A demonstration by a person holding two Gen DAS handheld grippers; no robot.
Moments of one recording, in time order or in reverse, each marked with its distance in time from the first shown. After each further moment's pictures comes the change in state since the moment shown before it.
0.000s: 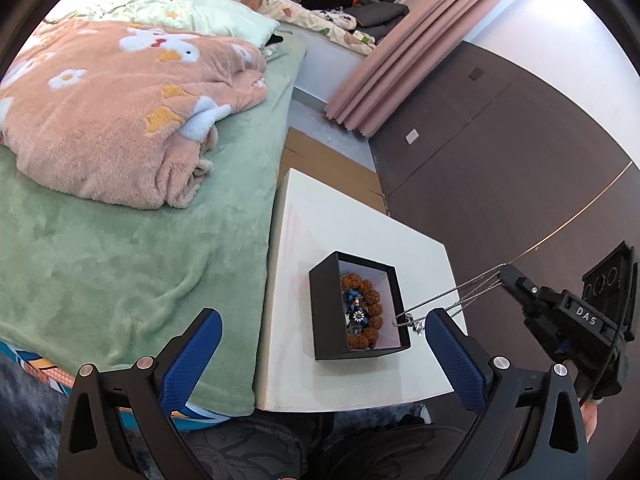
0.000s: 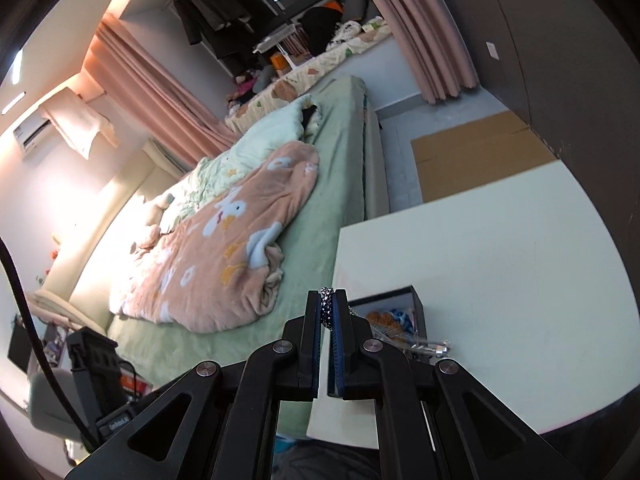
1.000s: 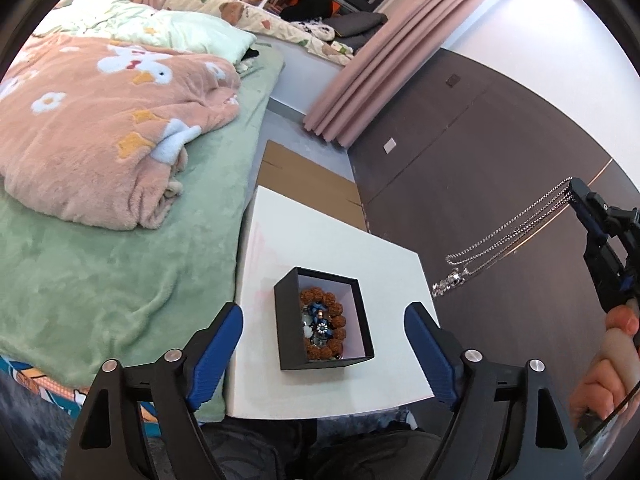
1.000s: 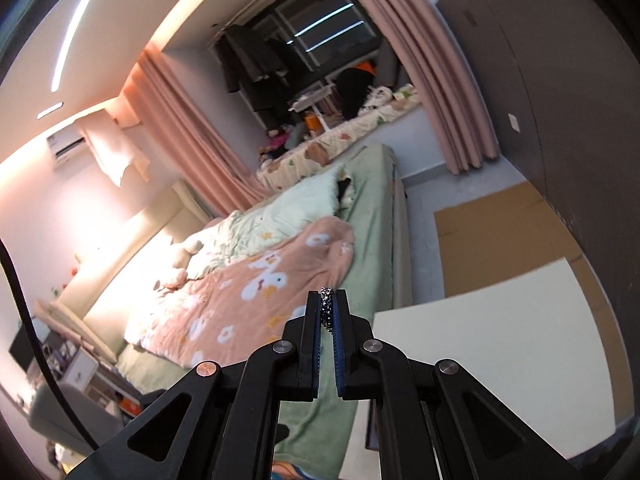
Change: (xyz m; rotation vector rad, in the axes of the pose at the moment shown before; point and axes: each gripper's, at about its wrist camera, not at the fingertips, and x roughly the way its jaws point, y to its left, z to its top) left arm -0.017 -0.026 0.005 0.026 -0.046 -0.064; right arm -0.072 0.072 0.067 -0.115 -0.209 0.065
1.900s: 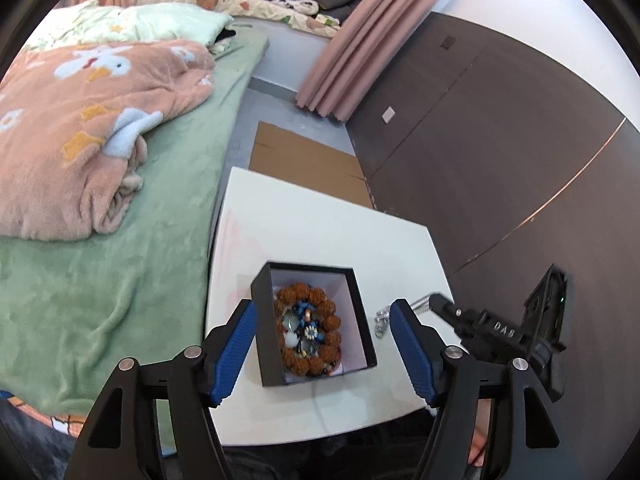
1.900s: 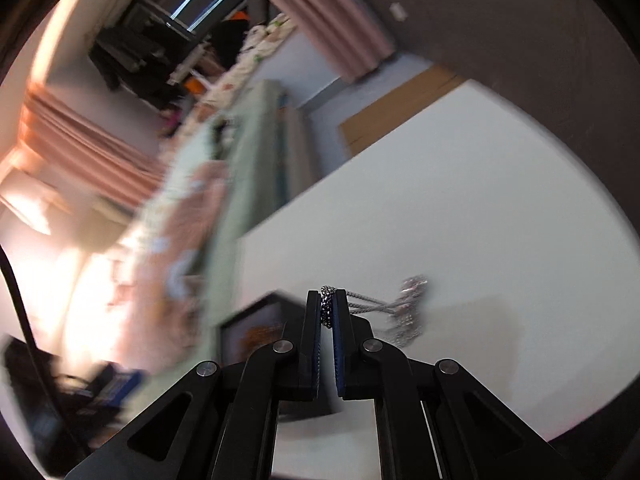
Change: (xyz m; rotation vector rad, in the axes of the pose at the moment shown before) left arm 0.071 -0.032 0.001 0.080 0.103 0.031; right arm 0.071 -0.186 -0.121 0.384 0.193 -0.150
